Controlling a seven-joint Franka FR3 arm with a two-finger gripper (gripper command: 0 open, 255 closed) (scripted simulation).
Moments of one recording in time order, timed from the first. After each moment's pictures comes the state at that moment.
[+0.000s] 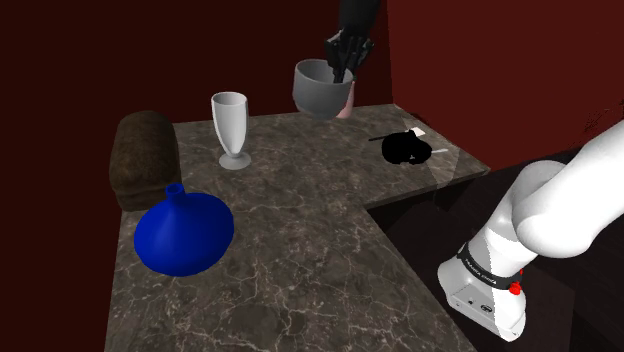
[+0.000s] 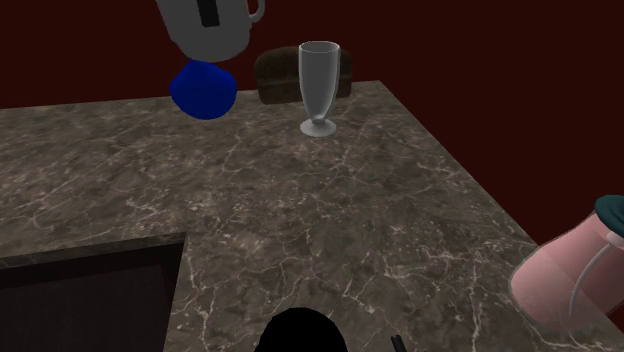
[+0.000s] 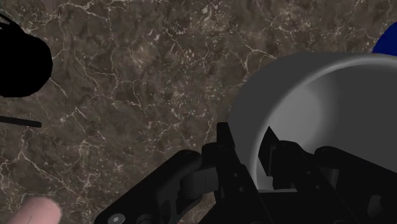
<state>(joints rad) 0.16 -0.26 0.10 -1.91 0.07 1.66 0.36</state>
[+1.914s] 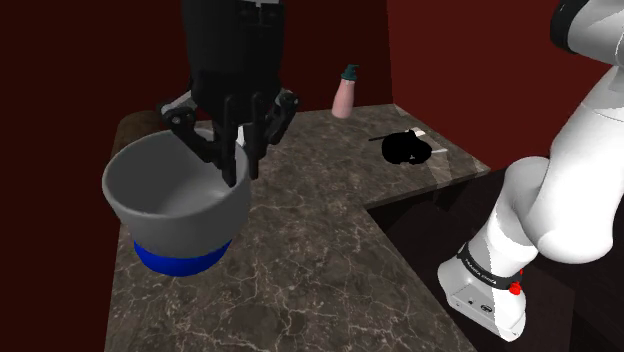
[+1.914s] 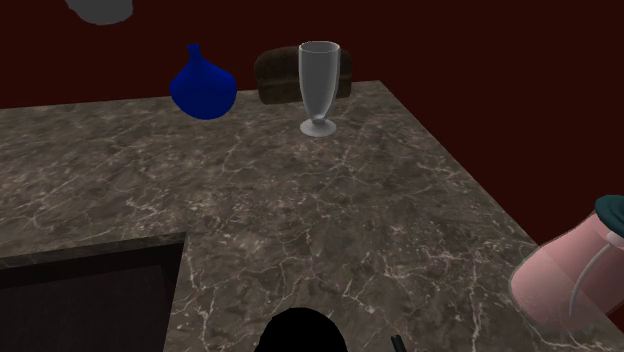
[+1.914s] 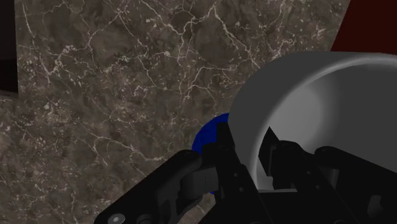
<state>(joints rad) 0.46 0.08 0.57 -1.53 -0.03 1.64 1.13</state>
